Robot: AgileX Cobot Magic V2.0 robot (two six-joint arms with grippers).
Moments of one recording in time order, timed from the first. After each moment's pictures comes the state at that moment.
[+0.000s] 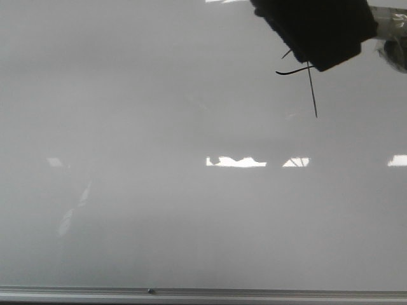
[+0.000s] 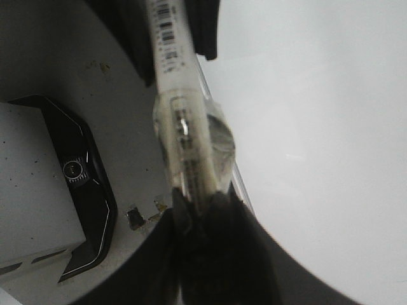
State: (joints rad) left arm -1.00 1.54 -1.42 -0.28 0.91 0.80; right arm 0.47 0.87 -0.88 0.24 1.05 -0.77
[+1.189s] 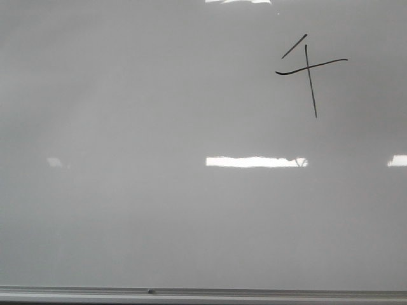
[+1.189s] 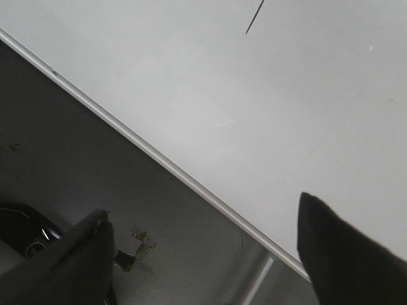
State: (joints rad) left arm -0.55 1.14 -1.23 0.34 1.04 -0.10; right arm 0.40 0.67 -0.88 -0.02 1.06 -0.23
